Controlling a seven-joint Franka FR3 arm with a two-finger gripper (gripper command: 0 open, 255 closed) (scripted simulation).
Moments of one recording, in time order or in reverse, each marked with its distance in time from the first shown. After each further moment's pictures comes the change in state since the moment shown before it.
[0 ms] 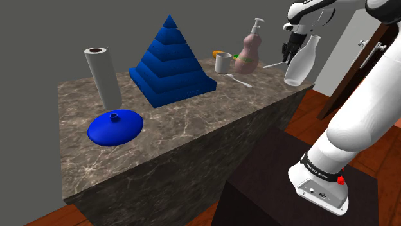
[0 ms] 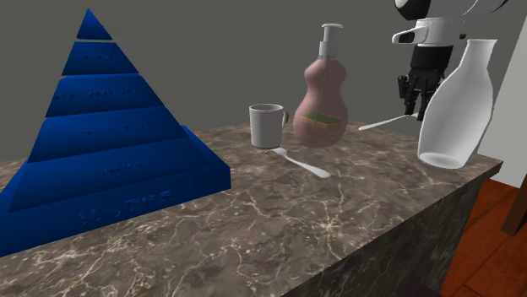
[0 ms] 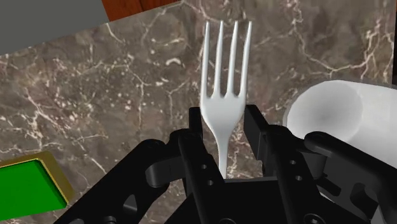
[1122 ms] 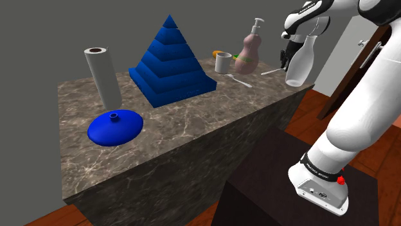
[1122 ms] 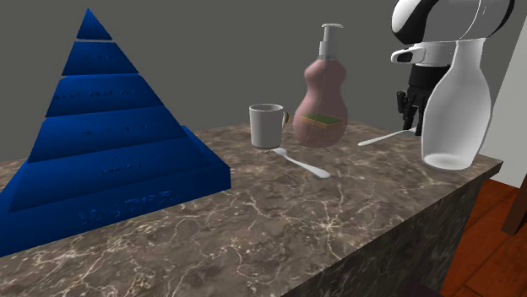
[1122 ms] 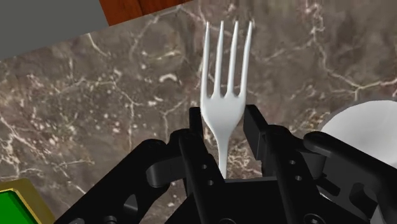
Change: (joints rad) arm -0.009 0.045 -0.010 -0.068 0.036 0.111 -0.027
